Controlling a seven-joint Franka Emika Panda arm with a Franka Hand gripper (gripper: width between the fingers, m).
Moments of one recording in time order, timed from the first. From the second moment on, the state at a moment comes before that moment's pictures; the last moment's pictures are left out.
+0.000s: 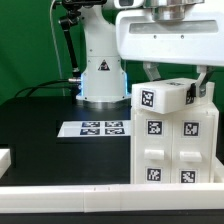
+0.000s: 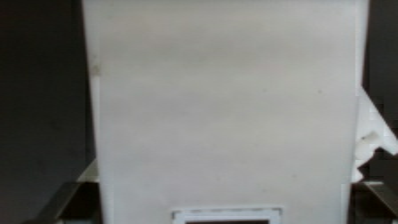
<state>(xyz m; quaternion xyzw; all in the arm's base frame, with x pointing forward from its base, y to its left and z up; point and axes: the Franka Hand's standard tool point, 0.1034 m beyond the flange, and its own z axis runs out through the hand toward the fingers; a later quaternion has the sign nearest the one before) 0.607 0.083 0.151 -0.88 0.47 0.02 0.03</state>
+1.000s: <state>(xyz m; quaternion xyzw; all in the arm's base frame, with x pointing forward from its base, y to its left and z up) 0.612 0.095 0.153 -0.62 0.78 0.03 0.04</state>
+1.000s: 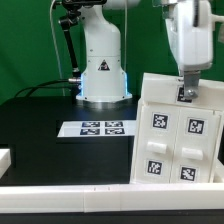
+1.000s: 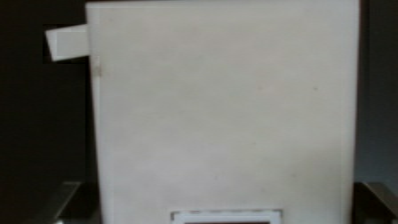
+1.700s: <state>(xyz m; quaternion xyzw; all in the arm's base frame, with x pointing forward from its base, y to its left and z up) 0.614 0.093 0.160 -0.64 0.77 0.04 0.06</state>
